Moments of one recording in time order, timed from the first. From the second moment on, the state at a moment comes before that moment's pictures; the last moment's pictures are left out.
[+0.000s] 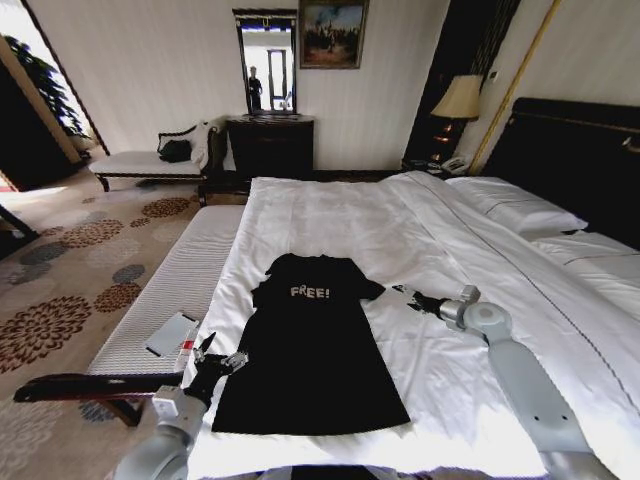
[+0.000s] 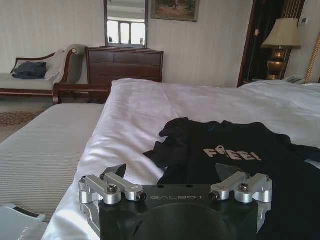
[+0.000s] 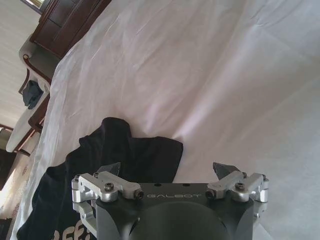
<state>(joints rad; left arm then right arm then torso) 1.83 -0.99 -0.51 -2.30 -0.52 0.11 -0.25 -0.82 0.93 0.48 1.40 1.57 -0.74 0.30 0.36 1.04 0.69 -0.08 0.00</state>
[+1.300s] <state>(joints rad) 1.85 -0.96 -0.54 -2.33 -0.55 0.14 -0.27 -0.57 1.11 0.35 1.04 1.38 -0.74 0.21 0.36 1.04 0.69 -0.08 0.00</state>
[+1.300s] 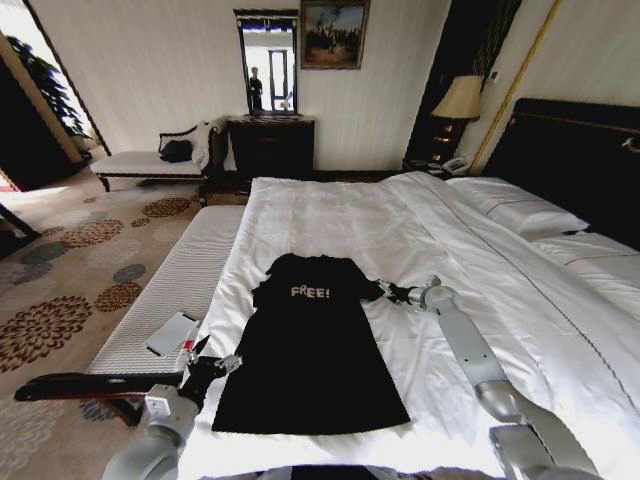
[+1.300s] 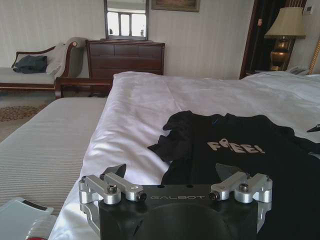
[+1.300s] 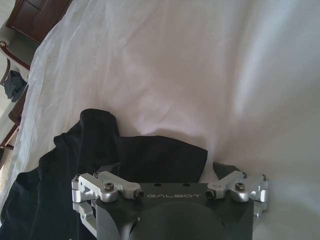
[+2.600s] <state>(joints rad) 1.84 -0.98 -0.53 -2.32 -0.56 0.13 -0.27 -0.56 1.10 0.34 1.01 1.34 -0.72 0.19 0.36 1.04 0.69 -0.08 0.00</state>
